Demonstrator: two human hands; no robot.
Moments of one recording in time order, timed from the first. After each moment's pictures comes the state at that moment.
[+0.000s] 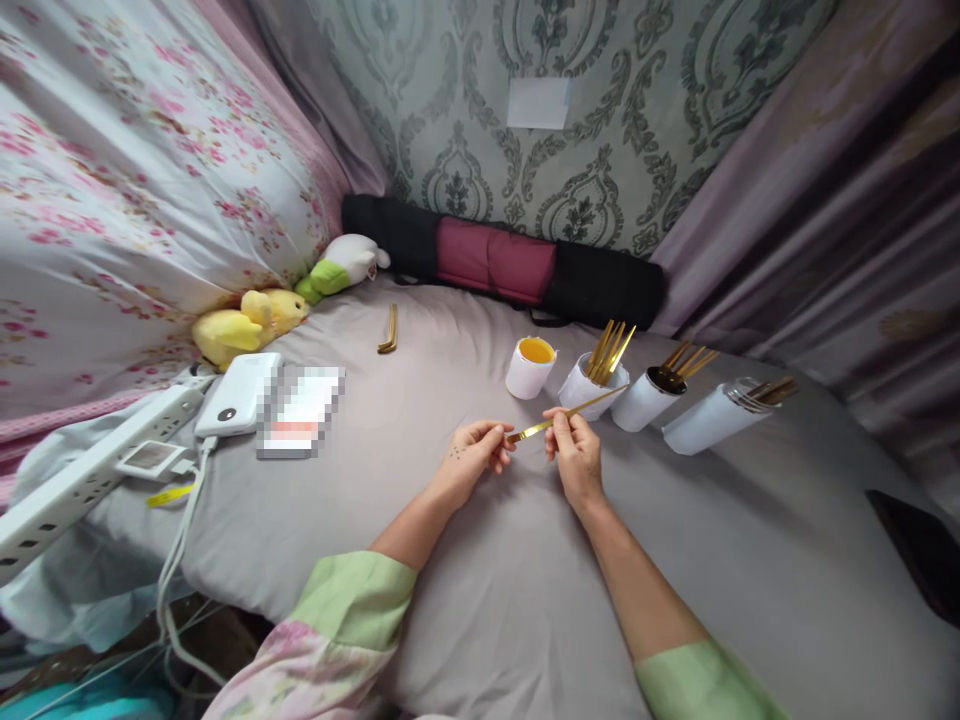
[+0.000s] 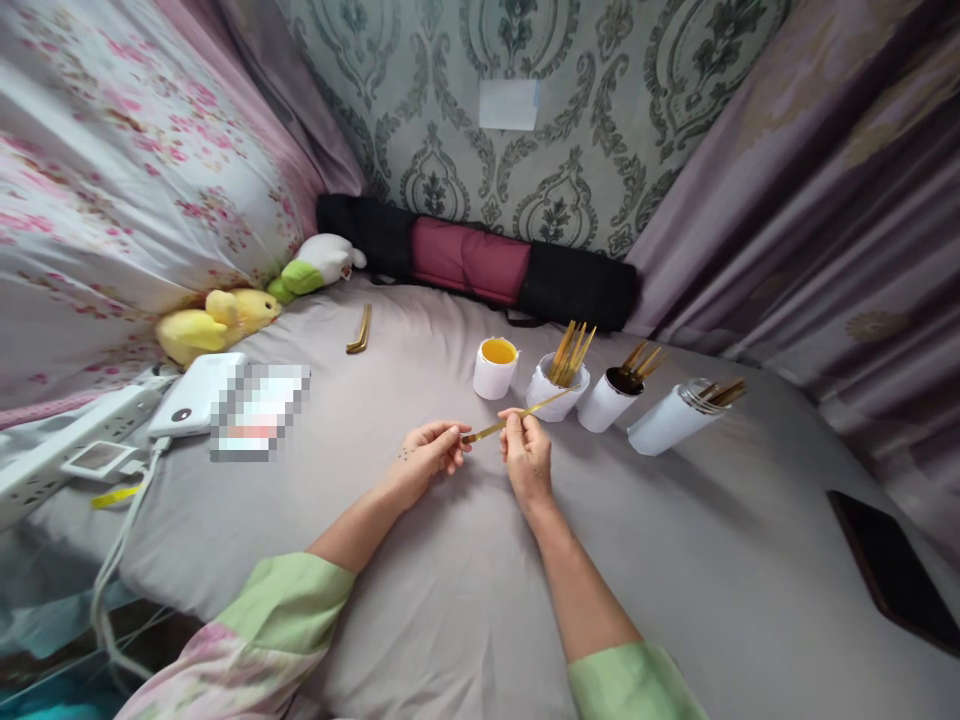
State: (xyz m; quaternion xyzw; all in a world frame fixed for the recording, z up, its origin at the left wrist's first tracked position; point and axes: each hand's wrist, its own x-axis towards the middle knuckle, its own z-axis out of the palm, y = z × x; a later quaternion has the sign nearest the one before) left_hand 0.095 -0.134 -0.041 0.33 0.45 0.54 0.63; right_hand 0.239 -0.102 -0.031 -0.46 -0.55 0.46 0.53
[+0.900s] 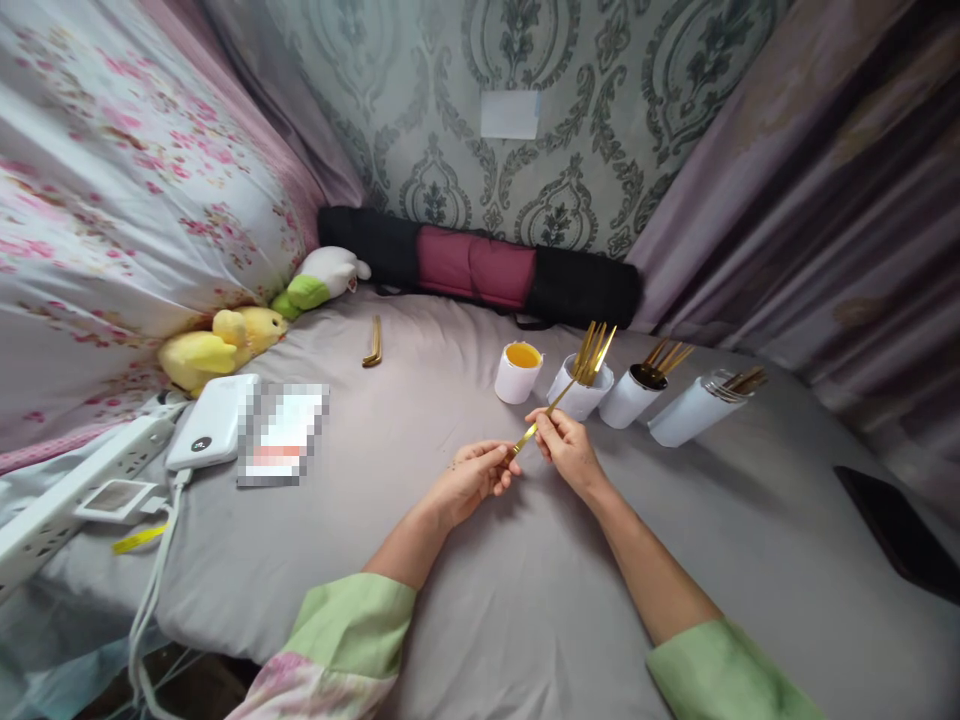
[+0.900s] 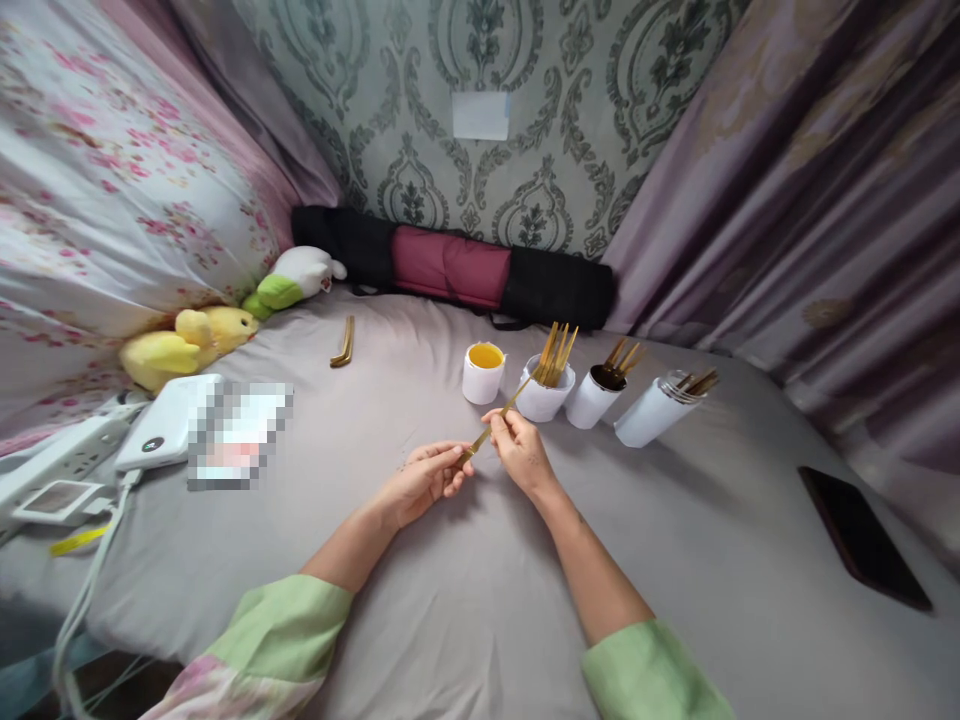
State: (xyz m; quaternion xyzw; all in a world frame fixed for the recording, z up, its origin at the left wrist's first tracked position) left_hand 0.097 -0.137 -0.042 0.26 0.37 0.47 0.76; right_hand 0.249 -0.090 -0.020 -0.44 -0.64 0.46 0.42
